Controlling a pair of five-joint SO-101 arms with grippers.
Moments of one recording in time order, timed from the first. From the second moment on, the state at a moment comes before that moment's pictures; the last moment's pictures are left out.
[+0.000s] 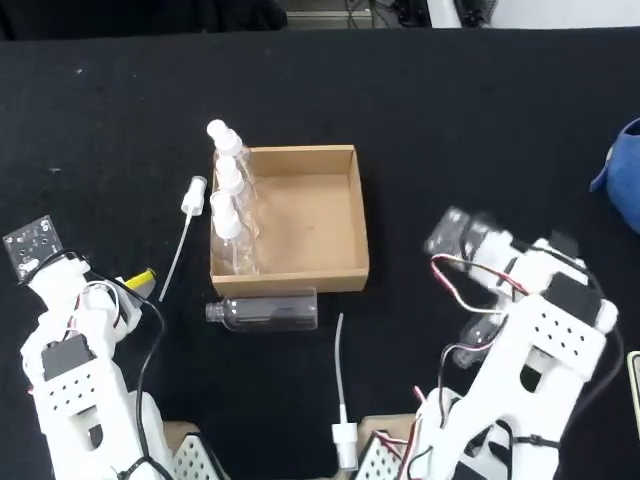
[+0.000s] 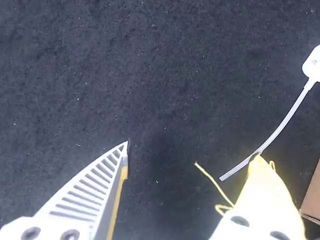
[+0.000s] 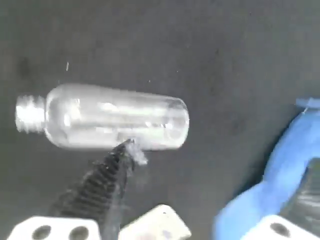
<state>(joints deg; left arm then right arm) -31.3 -67.5 80.8 45.2 1.1 34.9 -42.0 51.1 66.3 96.3</state>
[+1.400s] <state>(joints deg) -31.3 -67.5 80.8 45.2 1.1 41.0 -32.1 69.6 52.2 132.6</state>
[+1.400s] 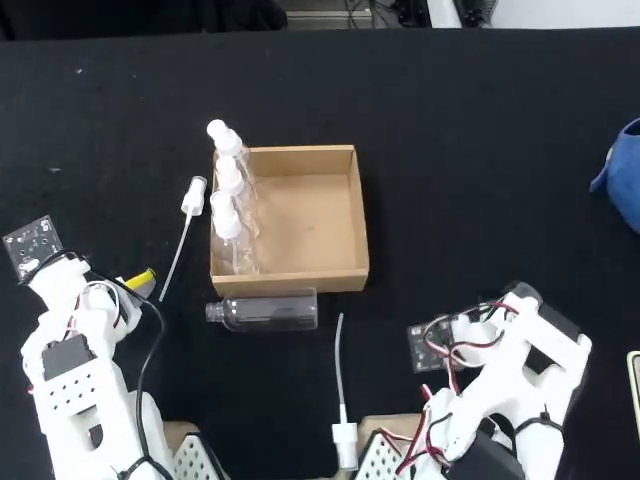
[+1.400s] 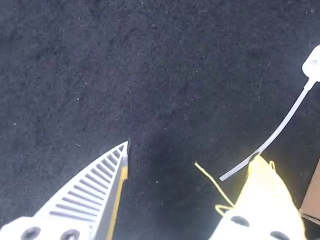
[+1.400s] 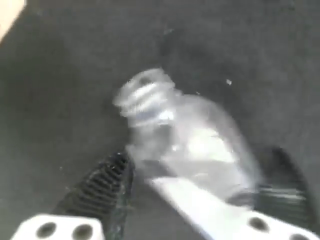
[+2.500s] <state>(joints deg) -31.3 -67.5 80.8 45.2 -0.5 40.4 -8.0 34.3 69.4 44.4</state>
